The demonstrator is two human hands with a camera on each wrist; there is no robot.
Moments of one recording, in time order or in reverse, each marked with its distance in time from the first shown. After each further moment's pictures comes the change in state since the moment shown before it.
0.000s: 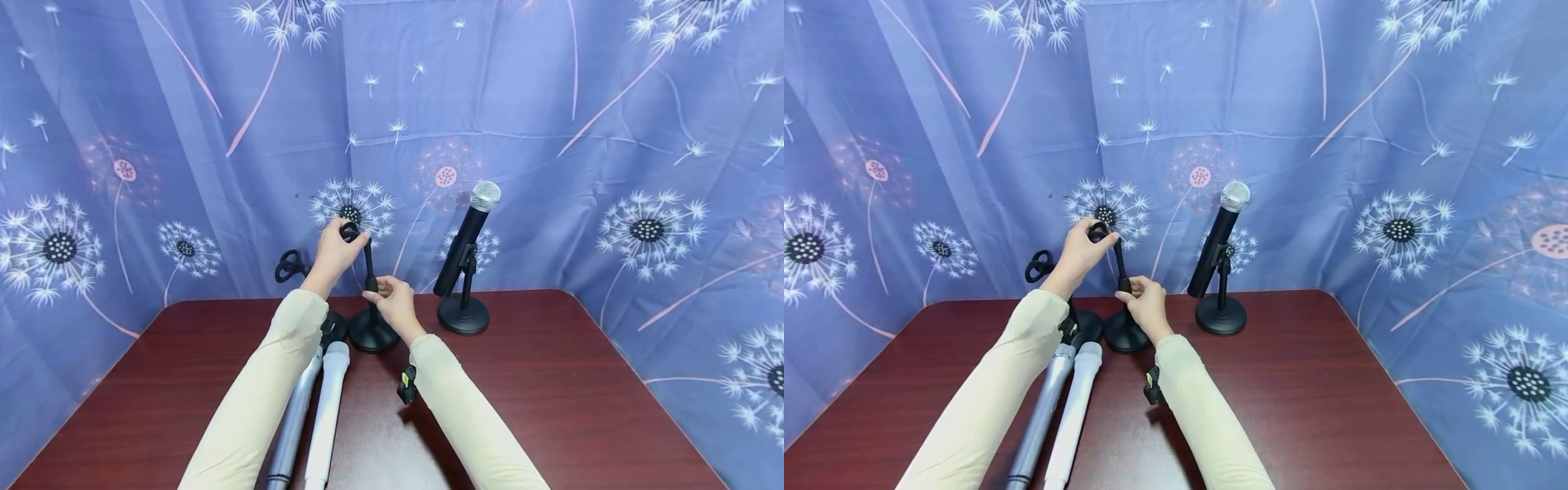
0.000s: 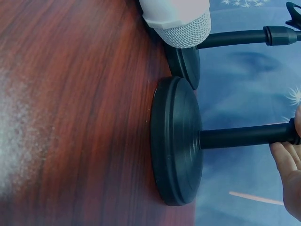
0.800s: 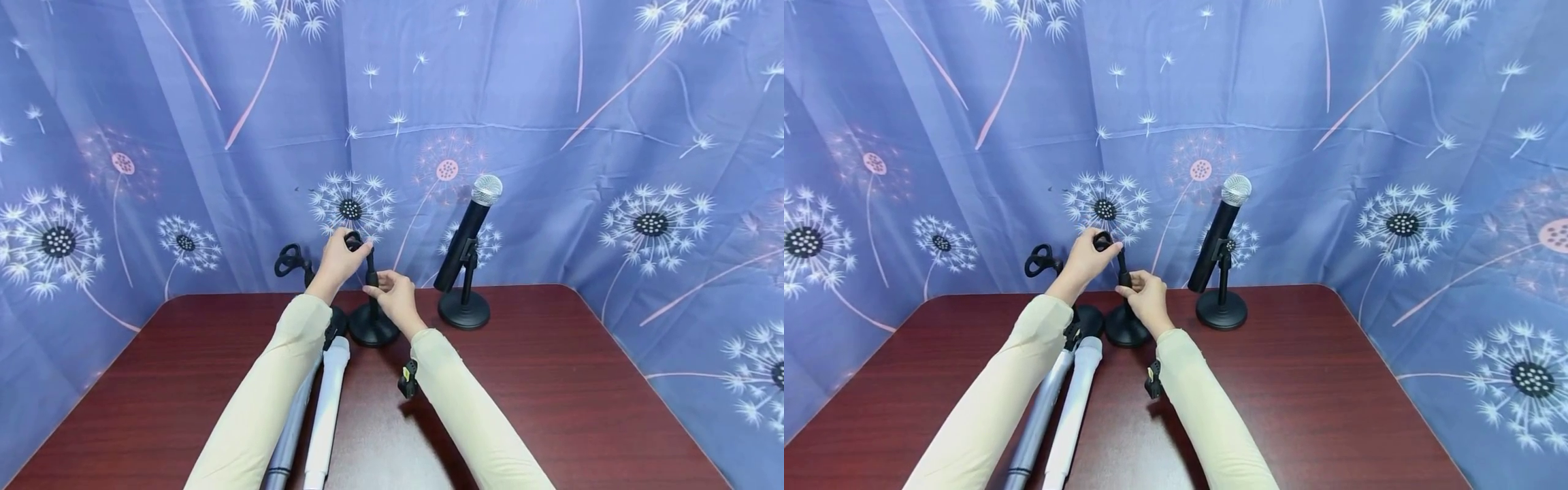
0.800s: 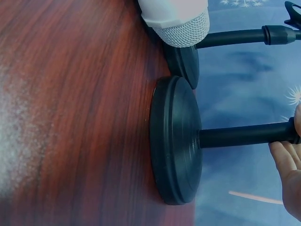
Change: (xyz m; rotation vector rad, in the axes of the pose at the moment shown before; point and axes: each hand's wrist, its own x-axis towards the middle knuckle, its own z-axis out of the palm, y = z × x) left_hand -0.005 -0.014 0.009 0.083 -0.102 -0.077; right_hand 0.002 -0.003 -0.004 -0.011 -0.011 0.019
